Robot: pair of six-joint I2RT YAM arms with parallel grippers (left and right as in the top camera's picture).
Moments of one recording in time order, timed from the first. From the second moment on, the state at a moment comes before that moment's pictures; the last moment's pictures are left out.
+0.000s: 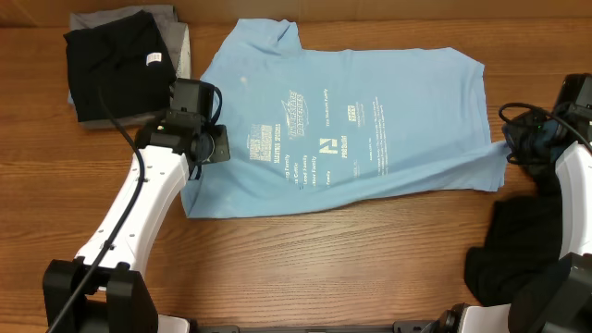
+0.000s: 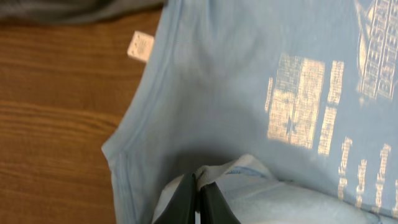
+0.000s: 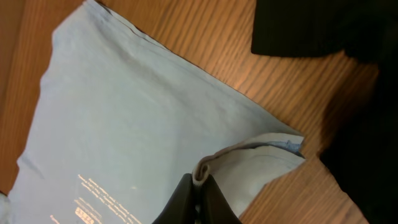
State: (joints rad) left arm -0.16 1.59 1.20 -0.74 -0.12 -0.29; right arm -0.38 1.58 1.30 -0.84 -0.07 0.73
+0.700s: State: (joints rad) left arm -0.12 1.60 1.20 -0.49 -0.15 -0.26; right arm -0.35 1.77 1.30 -0.70 -0.07 0.74
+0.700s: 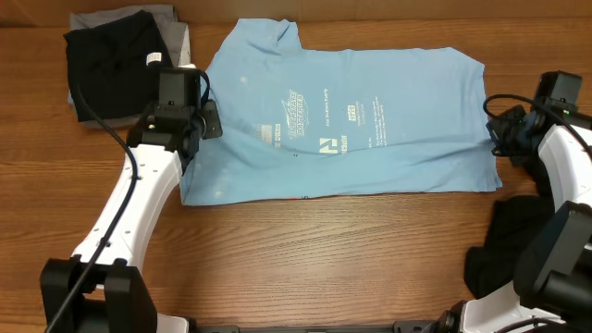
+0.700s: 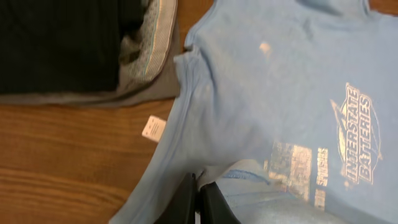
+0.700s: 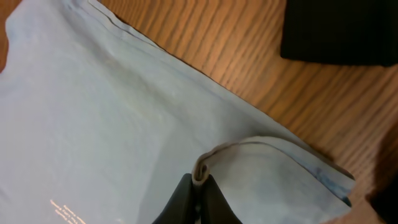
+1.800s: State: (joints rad) left arm -0.12 1.73 1.36 -0.92 -0.04 -0.18; right arm -0.36 1.80 1.46 -0.90 -0.15 0.48
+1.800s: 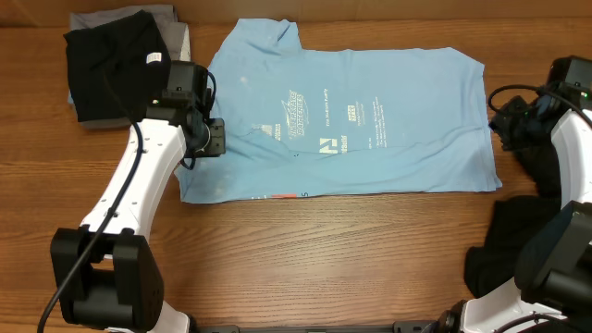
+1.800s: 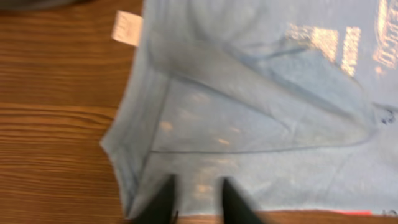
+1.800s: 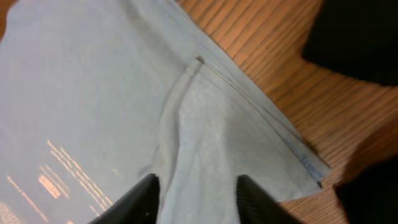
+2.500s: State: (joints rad) left arm -0.12 1.97 1.27 -0.91 0.09 -0.21; right arm -0.35 1.83 1.15 -0.60 -0.20 0.47
